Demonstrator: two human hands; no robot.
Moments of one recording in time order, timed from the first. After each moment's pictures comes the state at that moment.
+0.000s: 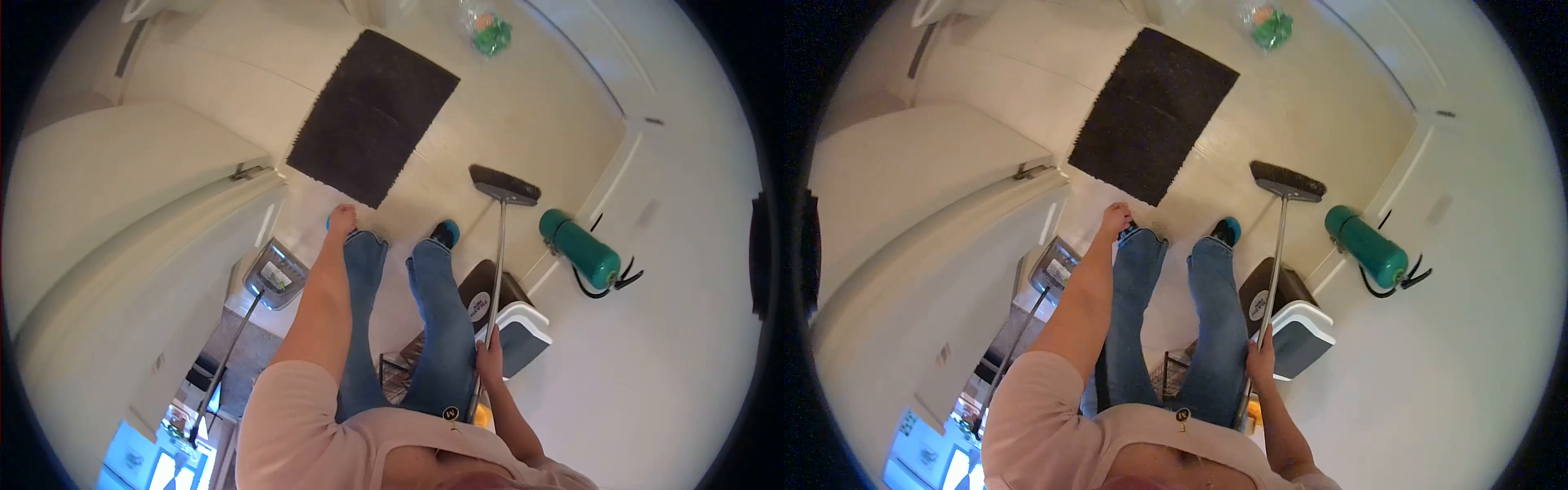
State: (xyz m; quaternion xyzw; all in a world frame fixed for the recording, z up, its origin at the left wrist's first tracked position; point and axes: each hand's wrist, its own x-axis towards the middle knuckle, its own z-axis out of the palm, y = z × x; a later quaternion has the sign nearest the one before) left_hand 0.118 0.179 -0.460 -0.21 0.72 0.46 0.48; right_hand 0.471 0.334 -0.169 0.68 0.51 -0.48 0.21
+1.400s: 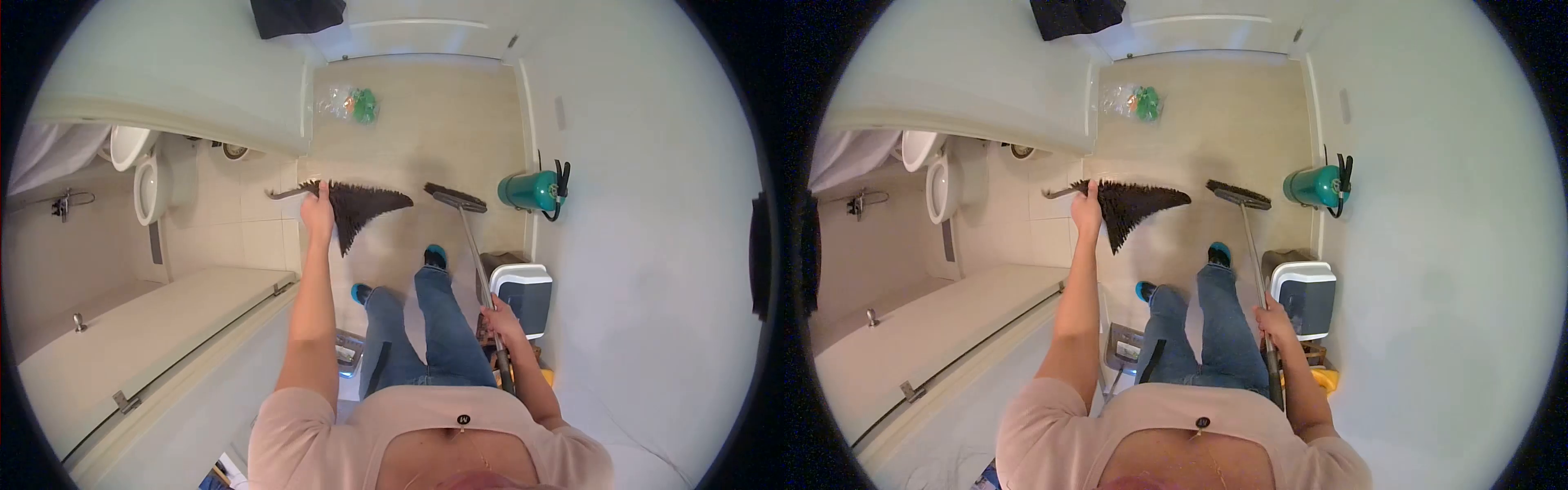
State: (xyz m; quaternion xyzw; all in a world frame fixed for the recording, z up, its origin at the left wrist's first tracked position) left_hand 0.116 0.469 -0.069 0.27 0.92 0.25 0.15; right_hand 0.546 0.392 -0.050 0.66 0.23 -0.71 0.02
